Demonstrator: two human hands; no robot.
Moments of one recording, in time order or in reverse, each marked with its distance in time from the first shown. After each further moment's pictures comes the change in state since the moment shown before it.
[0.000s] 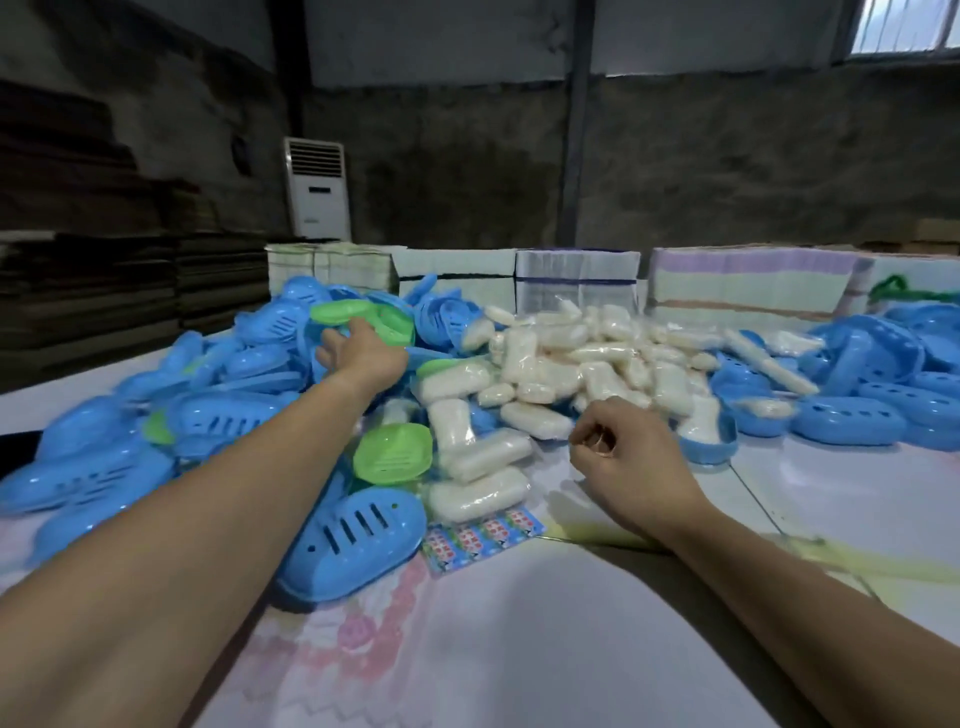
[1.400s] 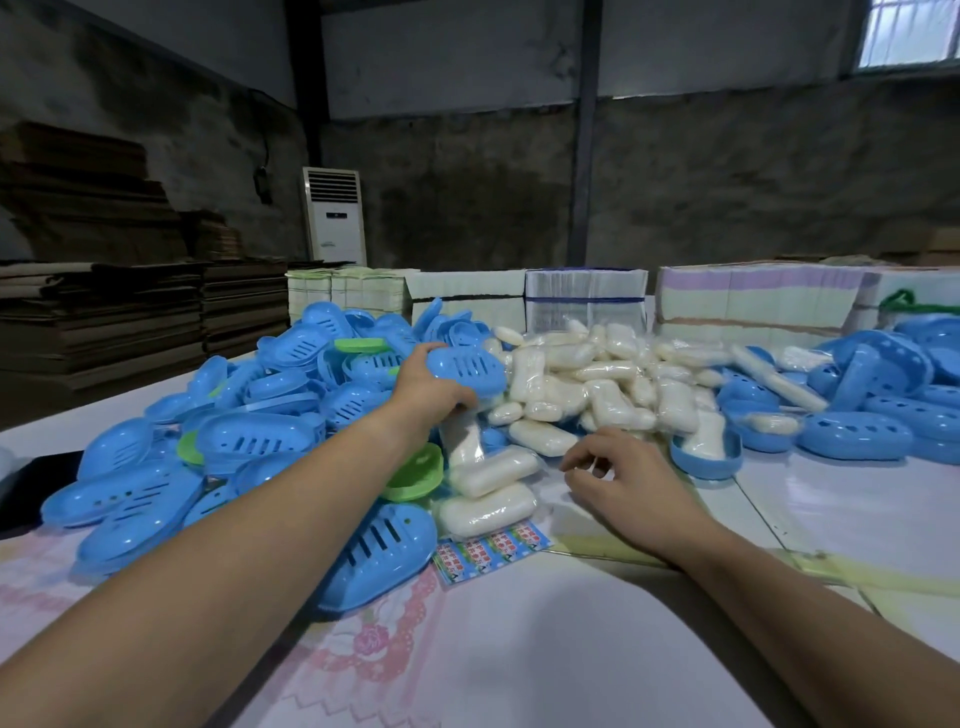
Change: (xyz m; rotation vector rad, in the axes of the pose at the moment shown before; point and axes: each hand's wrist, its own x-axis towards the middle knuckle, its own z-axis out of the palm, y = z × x) left_hand -0.047 0.018 0.013 -0.712 -0.230 0.104; right_hand -0.003 -0.007 -0.007 0.037 -0.177 -0.038
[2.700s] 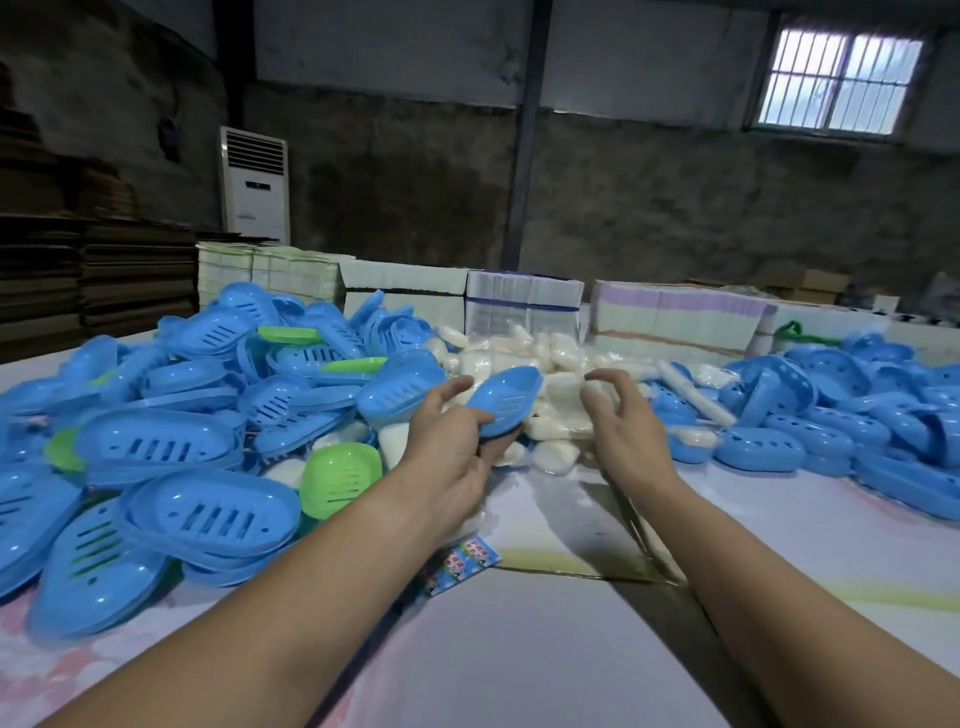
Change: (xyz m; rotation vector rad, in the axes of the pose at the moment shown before) left_hand -0.095 0.035 0.056 -0.878 -0.132 -0.387; right_hand 0.040 0.026 -0.030 0.126 0.386 0.276
